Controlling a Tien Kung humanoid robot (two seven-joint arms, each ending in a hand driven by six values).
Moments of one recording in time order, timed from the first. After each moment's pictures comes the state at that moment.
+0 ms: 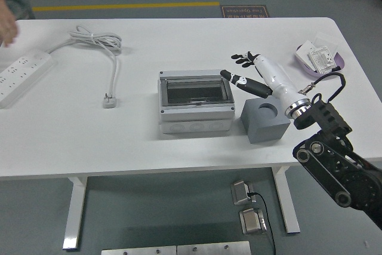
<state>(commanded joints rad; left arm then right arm) 0.02 0.05 -1.59 -0.18 1.58 0.02 0.41 0.30 -0.28 1.12 1.39 -1.87 -0.18 -0.04</state>
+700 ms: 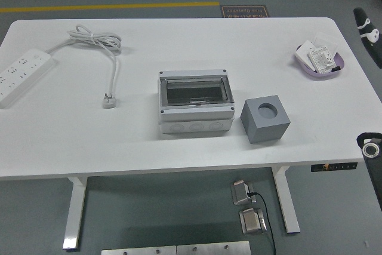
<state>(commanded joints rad) 0.04 0.06 -1.56 -0.18 1.52 0.03 0.41 0.08 -0.20 1.62 1.59 -1.87 -0.50 0.24</state>
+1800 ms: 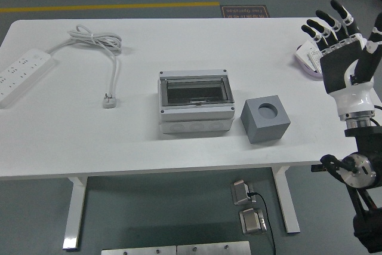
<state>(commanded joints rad) 0.02 0.04 -1.61 -0.18 1.54 0.03 0.41 0.06 -0.21 1.46 1.61 -0.68 0.04 0.36</state>
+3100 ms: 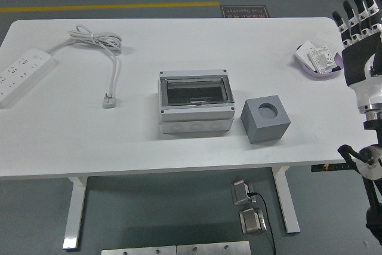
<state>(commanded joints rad) 0.03 0.05 -1.62 -0.18 1.55 0.03 0.43 0.07 -0.23 1.57 1.62 -0.82 -0.03 0.31</state>
